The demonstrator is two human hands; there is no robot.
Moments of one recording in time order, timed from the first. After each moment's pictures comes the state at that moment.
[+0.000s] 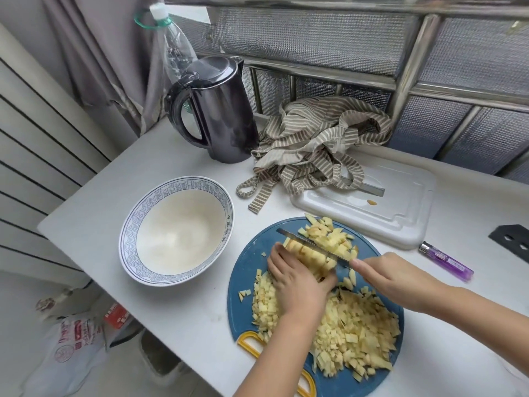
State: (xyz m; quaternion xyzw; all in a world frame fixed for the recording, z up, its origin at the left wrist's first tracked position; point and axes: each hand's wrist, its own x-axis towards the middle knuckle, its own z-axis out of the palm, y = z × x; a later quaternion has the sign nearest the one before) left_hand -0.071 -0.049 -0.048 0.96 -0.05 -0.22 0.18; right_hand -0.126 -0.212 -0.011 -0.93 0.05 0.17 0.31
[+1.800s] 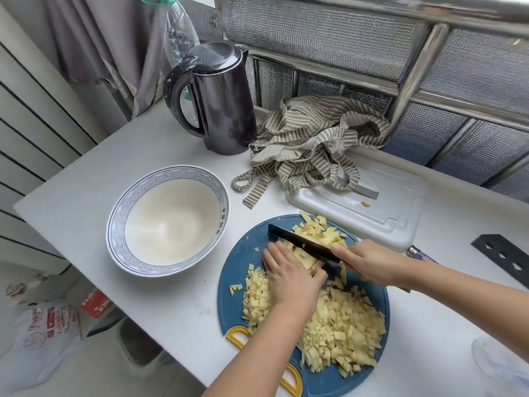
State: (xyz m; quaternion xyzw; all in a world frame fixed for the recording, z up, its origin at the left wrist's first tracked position) left_hand -0.063 -0.051 -0.048 0.96 -0.10 -0.26 0.08; right_hand -0.087 -0.214 -0.011 -0.91 0.09 0.27 0.29
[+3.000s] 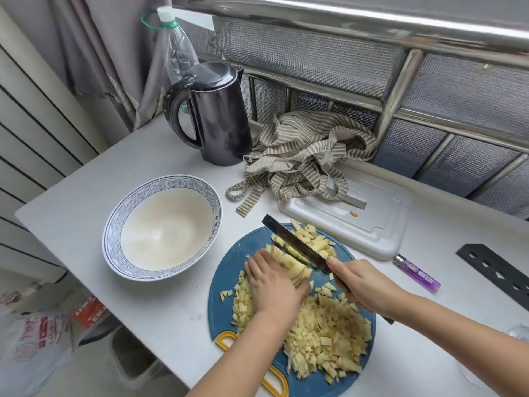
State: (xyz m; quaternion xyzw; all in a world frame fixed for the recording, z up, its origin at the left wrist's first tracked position) left_hand -0.068 -0.041 -0.044 0.97 -0.11 -0.20 0.04; right_hand -0.123 -0.202 -0.007 -0.87 0.14 0.17 0.44
